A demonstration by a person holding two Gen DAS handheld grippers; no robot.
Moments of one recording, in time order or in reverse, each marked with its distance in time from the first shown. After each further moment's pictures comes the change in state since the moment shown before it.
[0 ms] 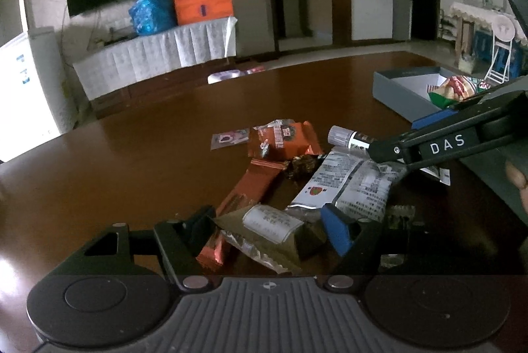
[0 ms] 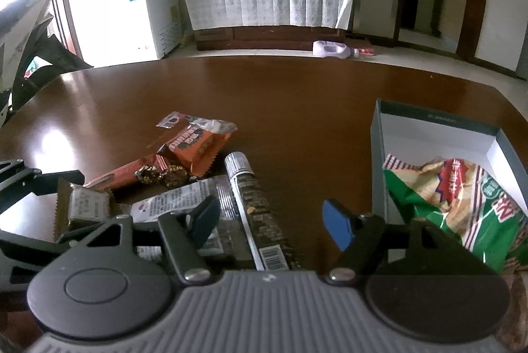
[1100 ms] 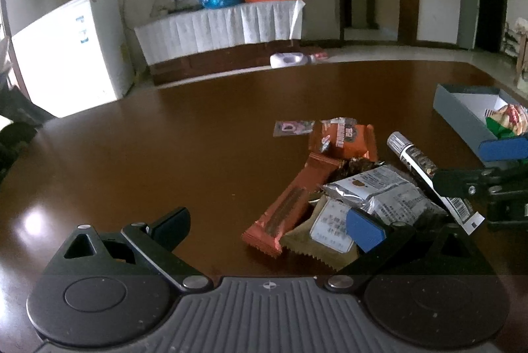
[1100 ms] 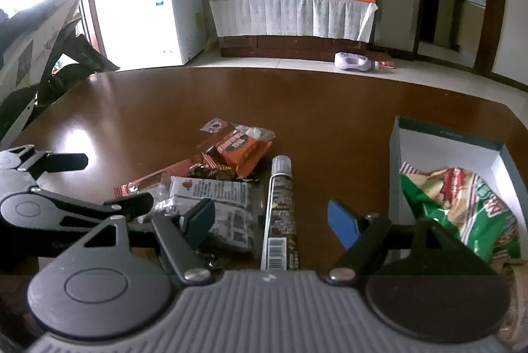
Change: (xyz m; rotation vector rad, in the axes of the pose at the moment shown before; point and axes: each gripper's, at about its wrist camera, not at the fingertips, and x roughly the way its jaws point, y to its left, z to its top) left arm -0.020 0.014 0.009 -0.173 0.067 0.187; right arm -0.048 0.022 -0.003 -0.047 -0.028 0.071
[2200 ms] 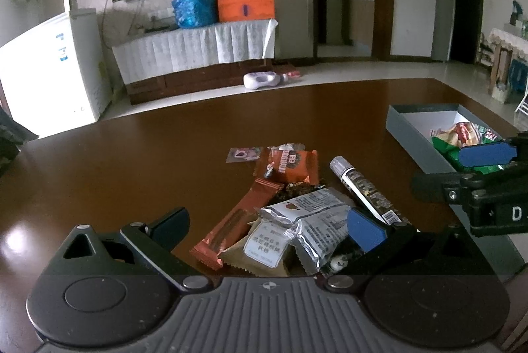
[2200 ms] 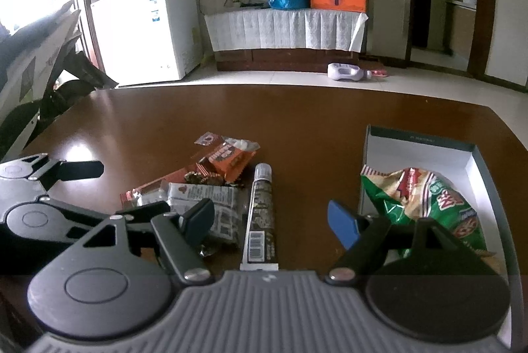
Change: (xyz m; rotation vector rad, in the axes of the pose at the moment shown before) left arm -0.028 -0.029 0.008 0.031 -0.060 -0.073; right arm -0.051 -0.019 -0.005 0.026 -0.051 -0.004
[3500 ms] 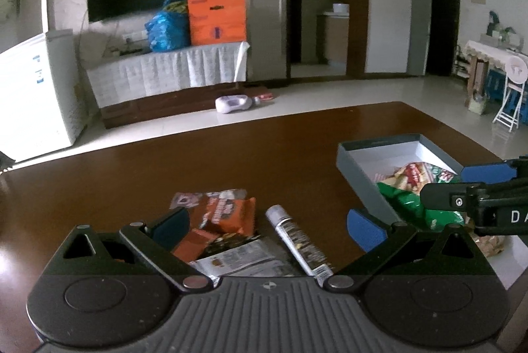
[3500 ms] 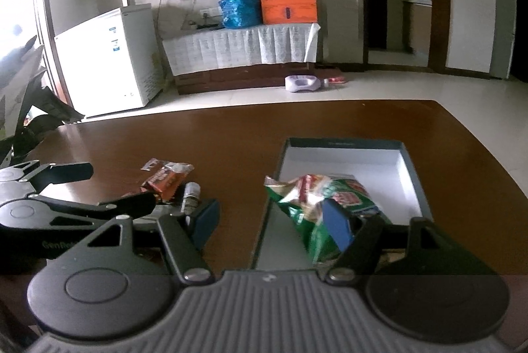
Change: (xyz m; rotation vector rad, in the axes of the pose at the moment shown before) left arm 0.007 -0.045 0.025 0.025 -0.078 -0.078; right arm -0.035 -0.067 -0.010 0.115 -0.070 -0.107
